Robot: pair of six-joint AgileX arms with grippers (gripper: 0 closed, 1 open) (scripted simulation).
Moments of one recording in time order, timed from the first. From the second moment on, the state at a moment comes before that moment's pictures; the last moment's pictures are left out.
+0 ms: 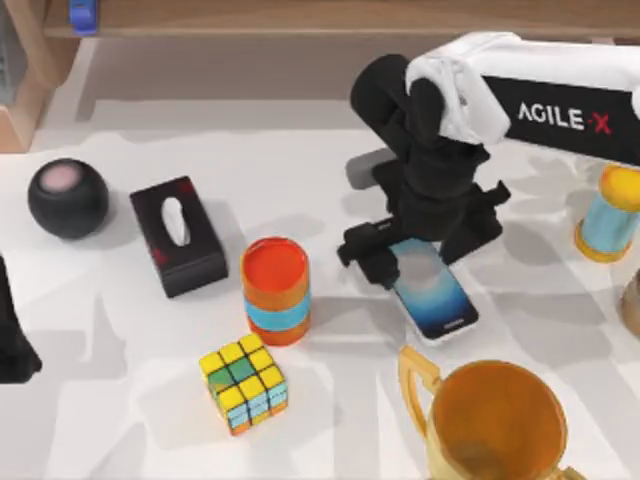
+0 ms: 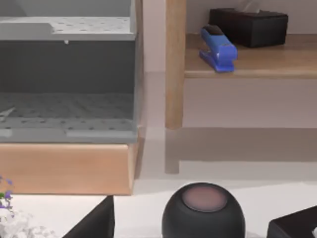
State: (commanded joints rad) left arm 0.00 0.00 0.00 0.00 0.00 0.00; right arm 0.57 2.25 1.71 -1.00 0.01 0.16
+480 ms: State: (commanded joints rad) left arm 0.00 0.00 0.00 0.00 0.00 0.00; right arm 0.55 2.20 1.72 -0.96 -0.02 0.12
